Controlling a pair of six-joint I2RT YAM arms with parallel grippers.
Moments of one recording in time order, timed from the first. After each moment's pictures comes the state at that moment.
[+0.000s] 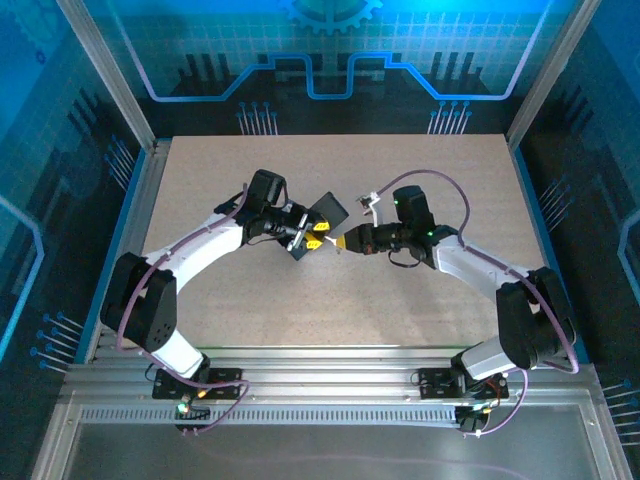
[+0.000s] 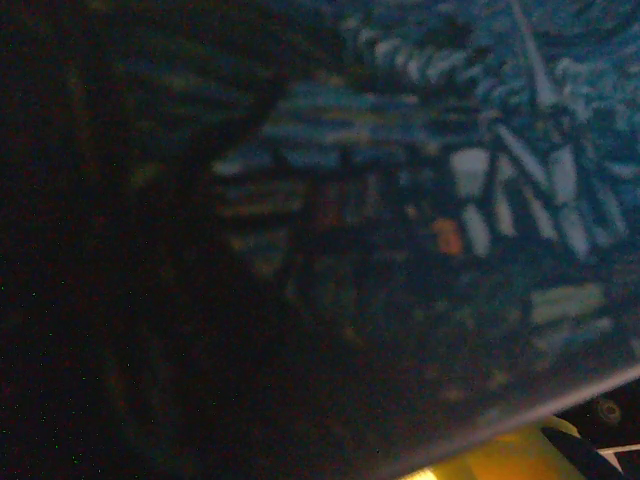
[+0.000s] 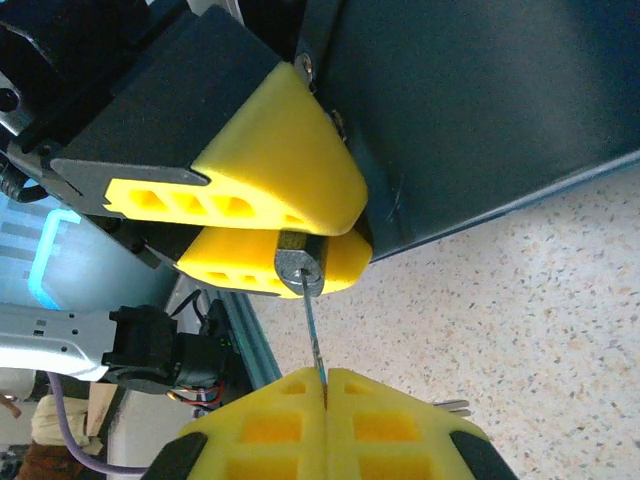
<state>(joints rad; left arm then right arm) -0.42 1.59 1.14 -0.37 0.70 -1.45 0.42 1.47 0.88 -0.06 -0.87 0.48</state>
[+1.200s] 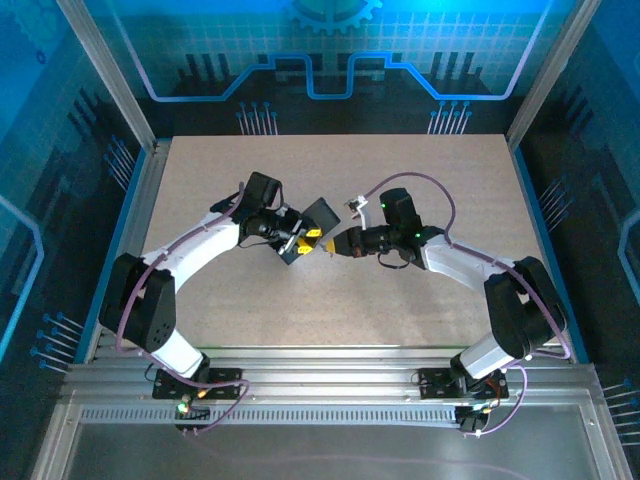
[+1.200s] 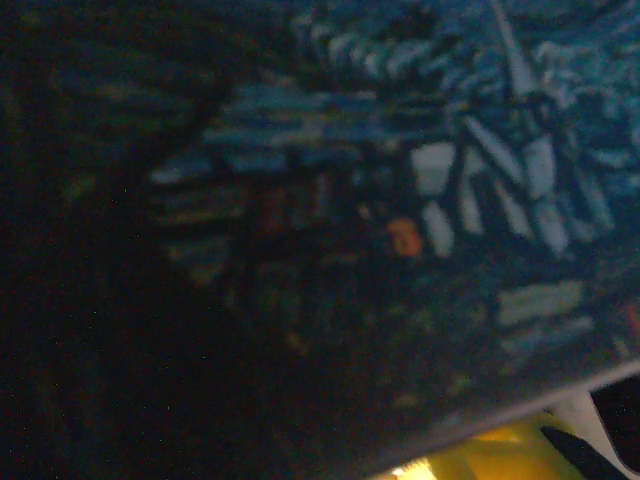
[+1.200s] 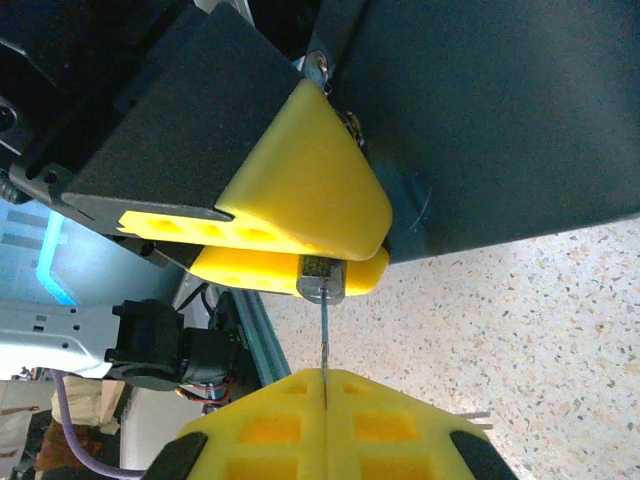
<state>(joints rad) -0.39 1.59 1.14 -0.50 0.67 -1.30 0.48 1.54 0.89 0.02 -0.86 0.53</state>
